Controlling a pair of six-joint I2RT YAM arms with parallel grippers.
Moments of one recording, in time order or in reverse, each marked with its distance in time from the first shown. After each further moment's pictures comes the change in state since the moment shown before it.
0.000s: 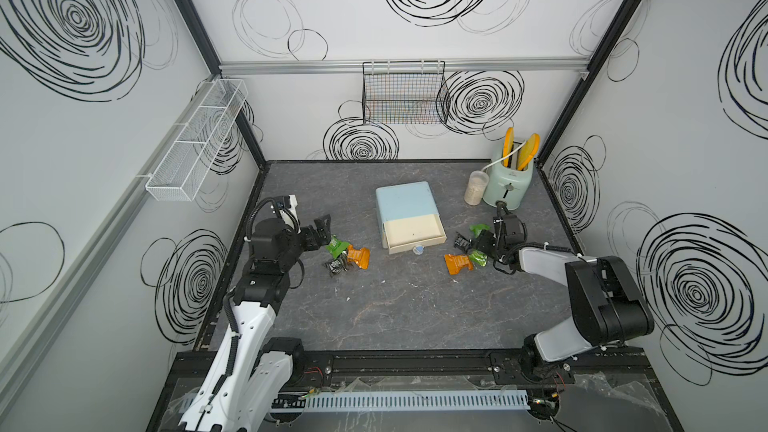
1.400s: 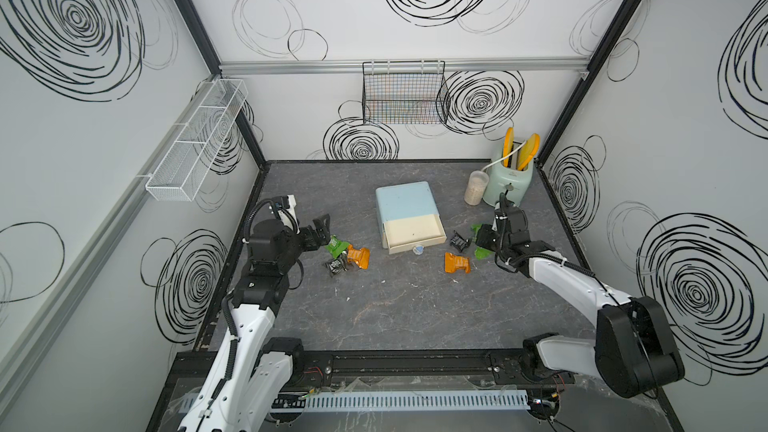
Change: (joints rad) left arm 0.002 -0.018 -0.001 0.001 0.002 -0.002; right arm 0.072 -0.285 0.050 -0.154 -0.037 -0.105
